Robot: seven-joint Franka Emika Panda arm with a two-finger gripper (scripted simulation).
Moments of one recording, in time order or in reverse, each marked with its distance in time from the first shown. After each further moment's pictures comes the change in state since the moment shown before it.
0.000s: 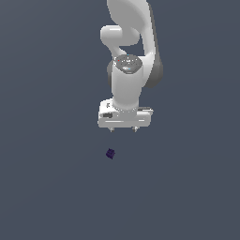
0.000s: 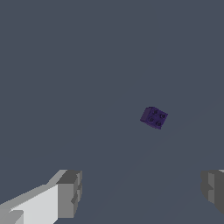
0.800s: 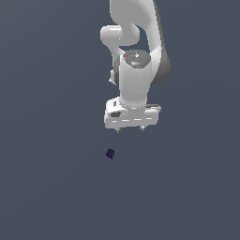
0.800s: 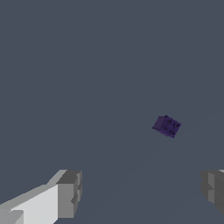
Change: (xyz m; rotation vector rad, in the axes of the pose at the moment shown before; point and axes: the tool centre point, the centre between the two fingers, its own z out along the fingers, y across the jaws) arm 0.009 -0.026 -0.013 0.023 0.031 -0.051
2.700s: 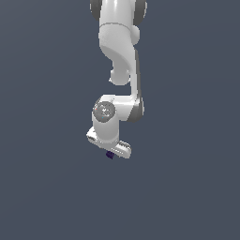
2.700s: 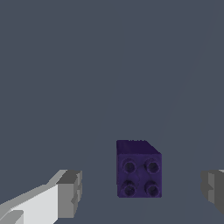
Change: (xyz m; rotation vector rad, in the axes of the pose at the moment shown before) arm 0.018 0.092 0.135 -0.015 -0.054 0.539
